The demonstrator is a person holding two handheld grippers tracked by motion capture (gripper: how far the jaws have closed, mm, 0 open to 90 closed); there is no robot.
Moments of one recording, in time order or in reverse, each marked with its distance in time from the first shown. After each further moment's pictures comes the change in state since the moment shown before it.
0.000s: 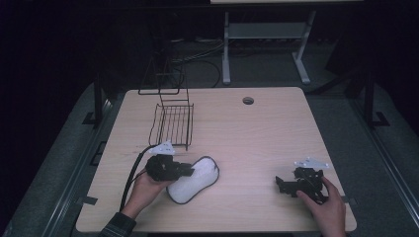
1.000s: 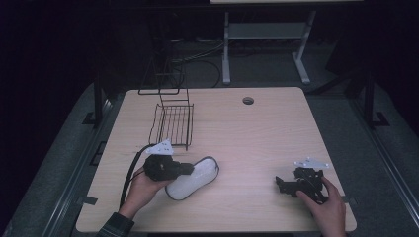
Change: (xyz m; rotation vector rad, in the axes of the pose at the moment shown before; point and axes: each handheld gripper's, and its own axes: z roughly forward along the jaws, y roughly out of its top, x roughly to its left) left arm -0.009 0.010 -0.013 -0.025 -0.014 0.050; right arm 0.000 0.000 0.000 0.000 0.000 0.000
